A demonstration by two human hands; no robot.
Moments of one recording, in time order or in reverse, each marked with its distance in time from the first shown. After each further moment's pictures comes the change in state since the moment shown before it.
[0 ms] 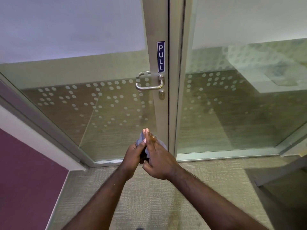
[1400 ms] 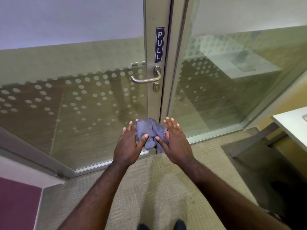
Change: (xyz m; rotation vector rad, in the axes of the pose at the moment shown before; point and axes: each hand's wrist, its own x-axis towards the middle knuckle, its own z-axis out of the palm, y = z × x) left_hand 0.066 -0.015 -0.094 0.819 -0.052 0.469; right_hand 0.042 0.010 0.032 -0.365 0.380 0.449
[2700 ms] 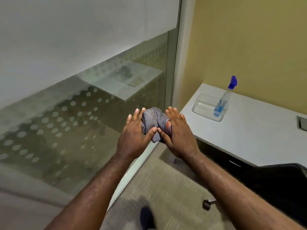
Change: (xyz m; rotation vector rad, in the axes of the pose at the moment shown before) left_hand 0.262 0.401 0.323 -0.043 -0.248 0.778; right_hand -0.001 0.416 -0.264 -0.251 0.390 0.499
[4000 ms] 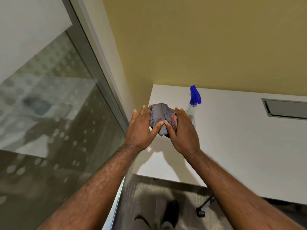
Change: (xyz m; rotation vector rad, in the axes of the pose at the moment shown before) left_hand 0.368 0.045 0.288 -0.144 -0.432 0.246; right_hand 0.183 0.332 0.027 0.108 0.185 0.732
